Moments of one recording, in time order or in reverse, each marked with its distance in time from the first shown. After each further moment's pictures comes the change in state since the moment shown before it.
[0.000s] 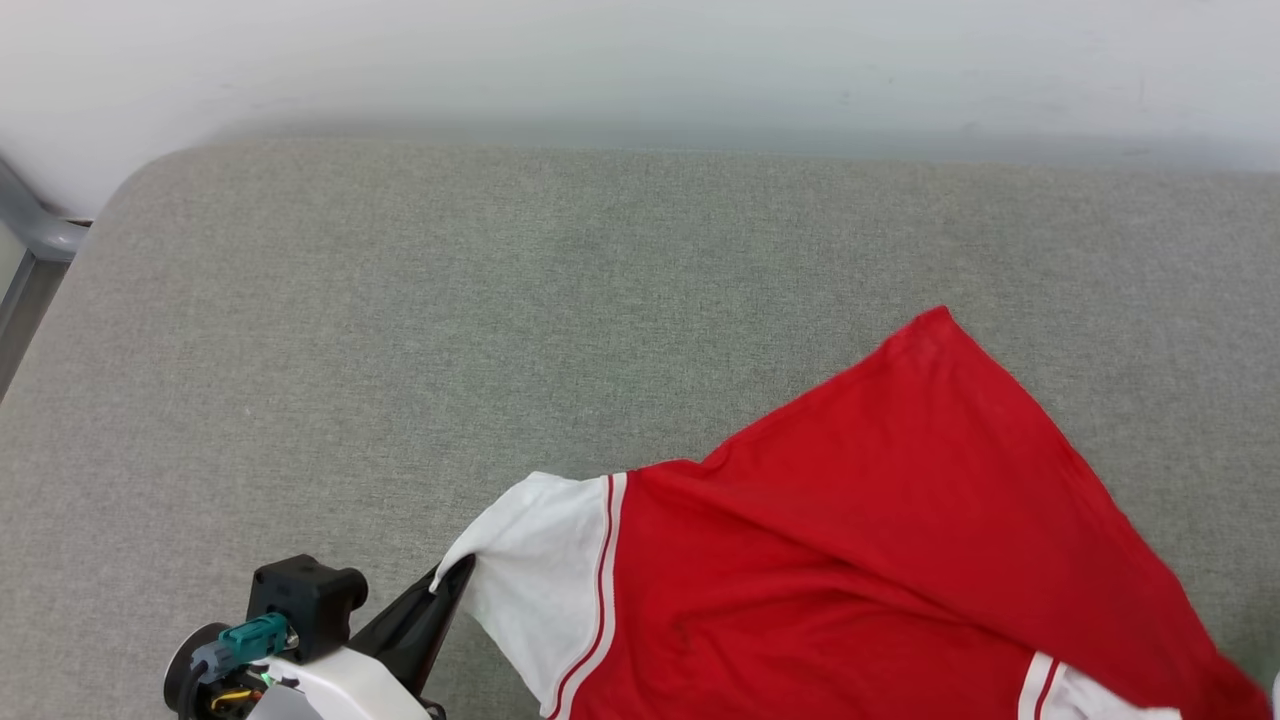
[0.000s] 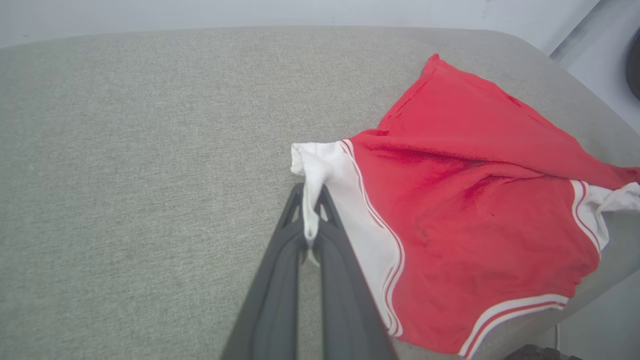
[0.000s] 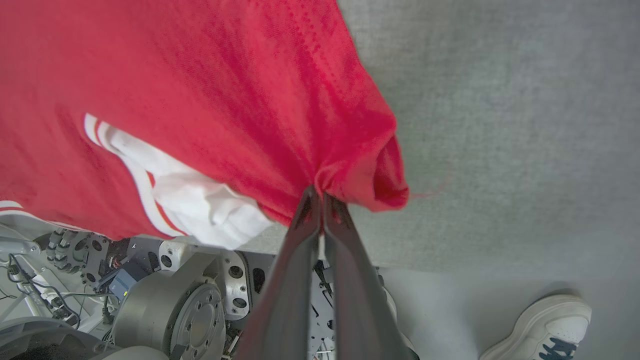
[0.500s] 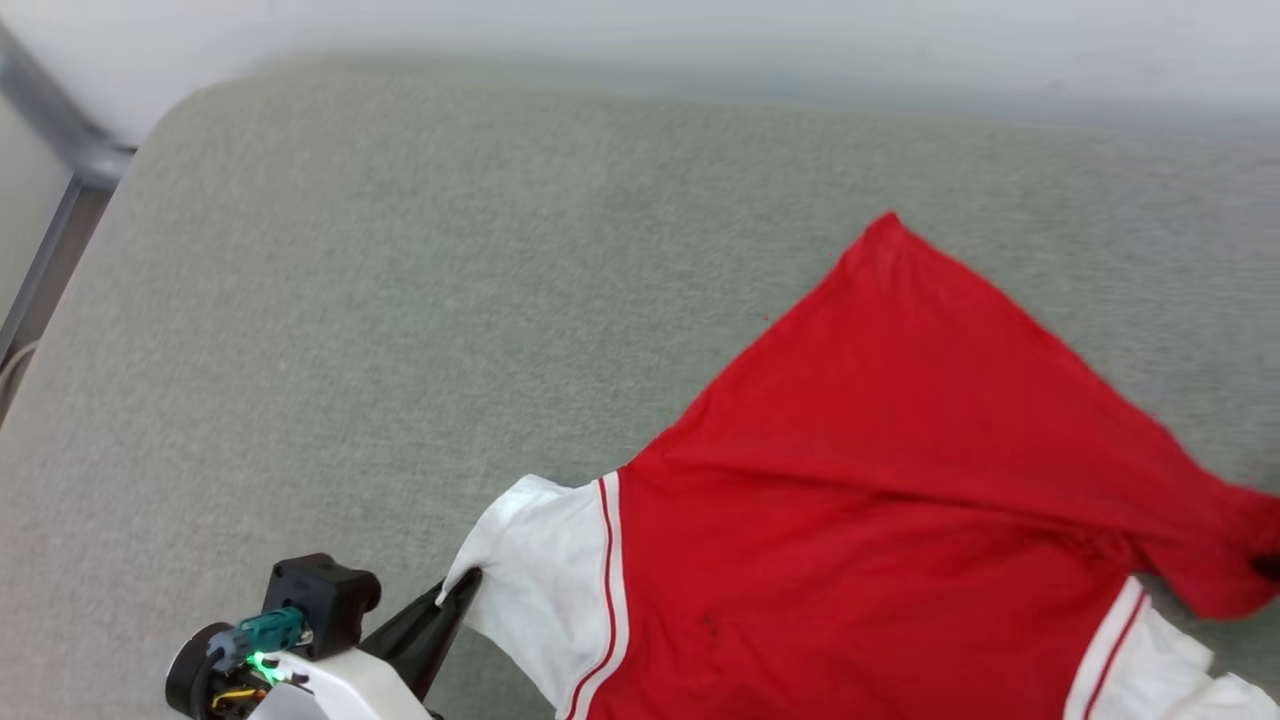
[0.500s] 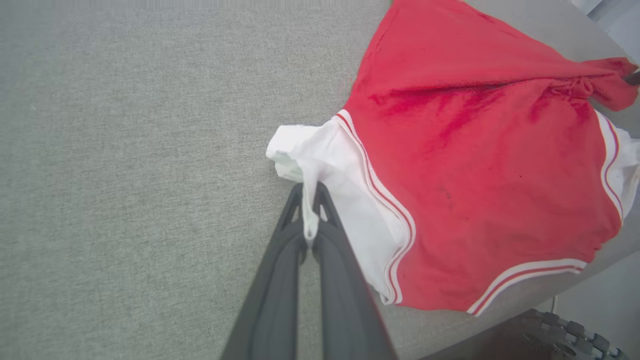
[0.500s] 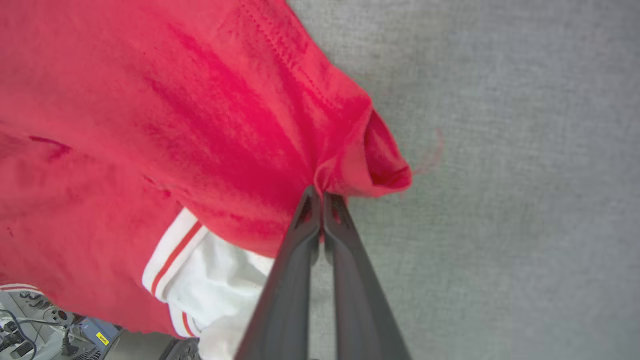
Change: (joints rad) left arm -0.014 0.025 -0.022 -0.021 -0.006 -0.014 0.078; right arm -0.315 -0.087 0.082 0.150 -0.037 0.000 -0.011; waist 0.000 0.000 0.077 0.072
